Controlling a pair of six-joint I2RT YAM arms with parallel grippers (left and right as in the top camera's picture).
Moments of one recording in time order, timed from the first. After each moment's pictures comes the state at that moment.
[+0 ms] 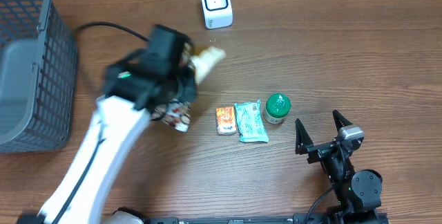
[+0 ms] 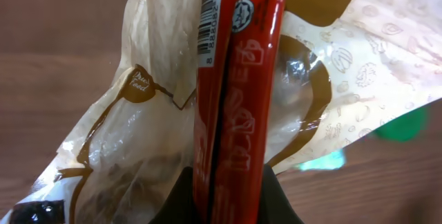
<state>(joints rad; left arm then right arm) -0.42 1.48 1.50 -1.18 -0.03 -0.47 0.16 0.01 0.02 -0.03 -0.11 0.12</state>
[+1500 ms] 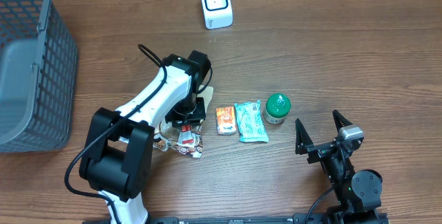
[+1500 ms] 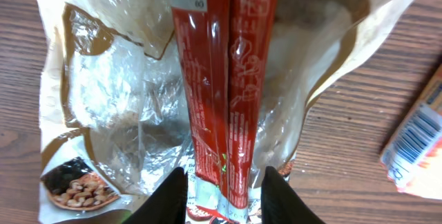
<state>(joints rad) -0.41 1.92 1.35 -1.19 0.00 -0.53 0.16 0.01 0.02 -0.03 -0.11 0.12</state>
